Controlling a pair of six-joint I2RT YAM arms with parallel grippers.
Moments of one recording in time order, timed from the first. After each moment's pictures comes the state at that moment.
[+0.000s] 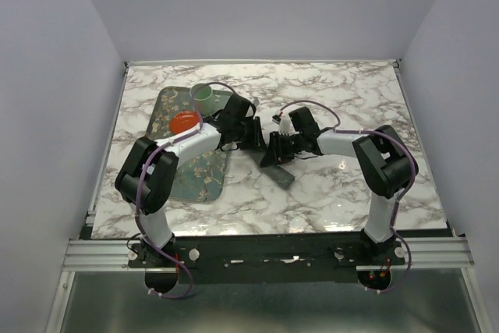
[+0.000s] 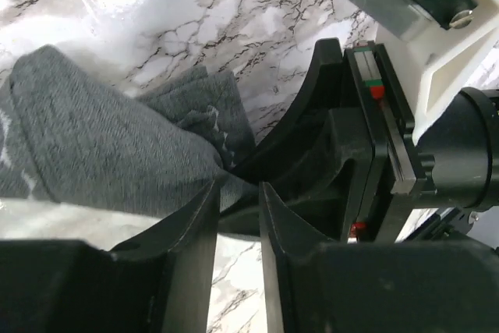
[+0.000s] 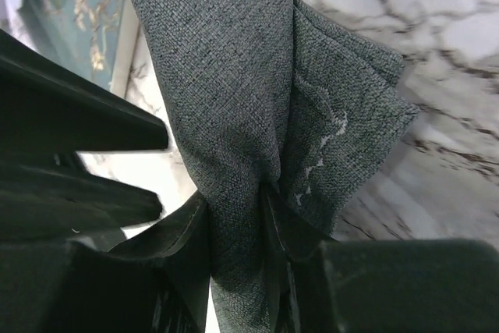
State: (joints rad) left arm -0.57 1.76 1.17 -0.25 0.30 -0.59; right arm 0.52 1.91 1.02 -0.02 -0.65 0.39
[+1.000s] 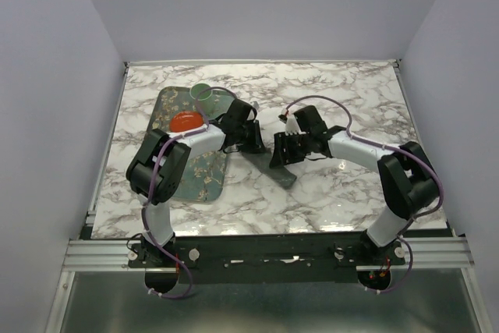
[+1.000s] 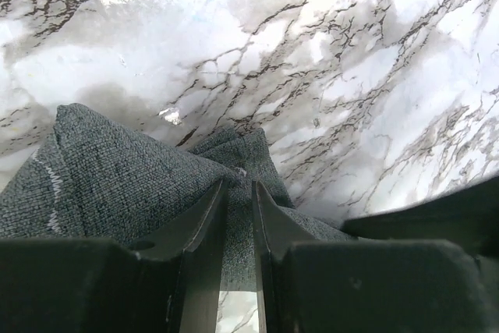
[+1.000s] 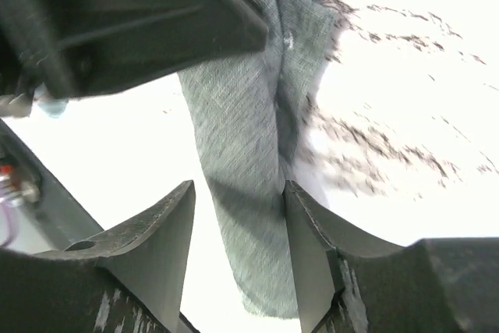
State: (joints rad) left arm -0.57 1.88 1.15 -0.13 0.29 -0.60; right arm 0.54 1.70 0.99 -0.24 -0.47 0.29
